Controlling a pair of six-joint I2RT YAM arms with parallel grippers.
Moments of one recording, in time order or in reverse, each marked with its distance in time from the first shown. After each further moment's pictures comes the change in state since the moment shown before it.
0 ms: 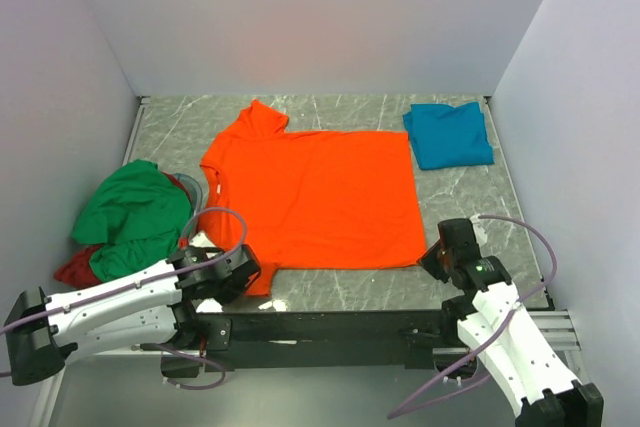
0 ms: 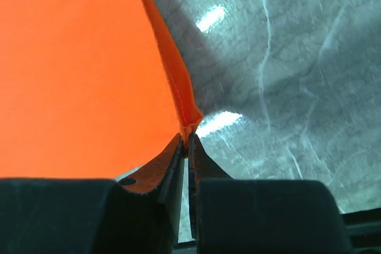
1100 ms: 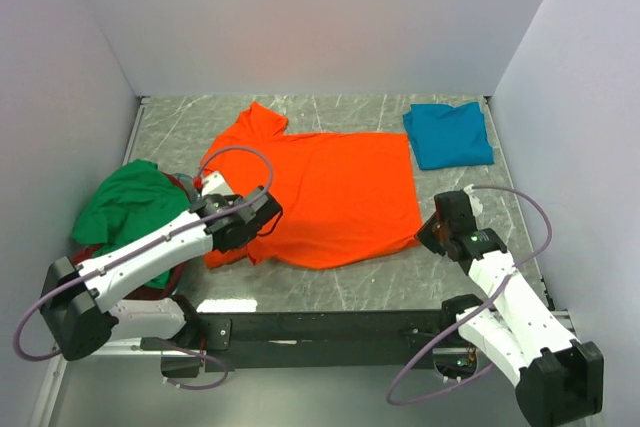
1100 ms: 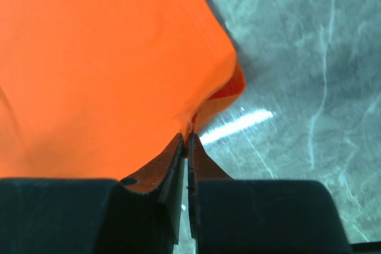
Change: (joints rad) left arm 0.184 0.322 0.400 -0.036 -0.267 0.299; right arm 0.000 0.207 0.162 0.119 0.014 -0.088
